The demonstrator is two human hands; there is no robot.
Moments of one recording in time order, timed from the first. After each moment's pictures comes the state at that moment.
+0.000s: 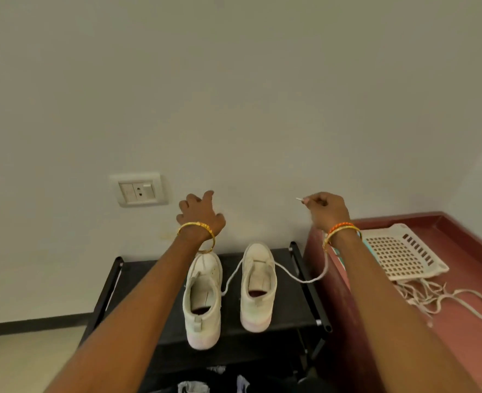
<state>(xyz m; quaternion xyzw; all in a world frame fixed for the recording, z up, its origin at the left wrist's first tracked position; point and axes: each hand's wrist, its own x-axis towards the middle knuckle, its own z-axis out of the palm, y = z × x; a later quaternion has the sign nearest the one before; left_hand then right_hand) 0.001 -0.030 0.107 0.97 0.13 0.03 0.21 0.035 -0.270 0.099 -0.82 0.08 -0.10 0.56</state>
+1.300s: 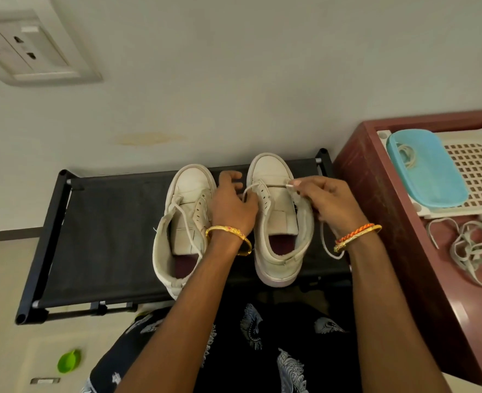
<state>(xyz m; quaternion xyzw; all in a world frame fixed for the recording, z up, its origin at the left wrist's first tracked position) 0.018 -0.080 -0.074 0.83 0.21 0.01 0.51 0.037 -0.238 -0.054 -0.79 0.06 0.14 0.59</state>
